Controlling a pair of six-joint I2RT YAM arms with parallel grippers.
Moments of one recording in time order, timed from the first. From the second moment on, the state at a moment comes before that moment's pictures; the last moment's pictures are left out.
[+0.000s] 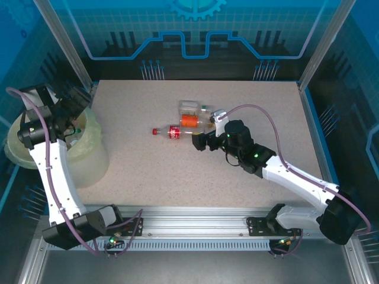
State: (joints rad) left arm 0.47 1.19 1.55 -1.00 0.21 -0.56; right arm 0.73 1.20 0.88 -0.07 0.08 0.25
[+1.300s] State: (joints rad) left arm 0.29 1.10 1.46 -0.82 0.45 -0.55; right arm 0.67 1.42 1.02 -0.28 0.05 -0.03
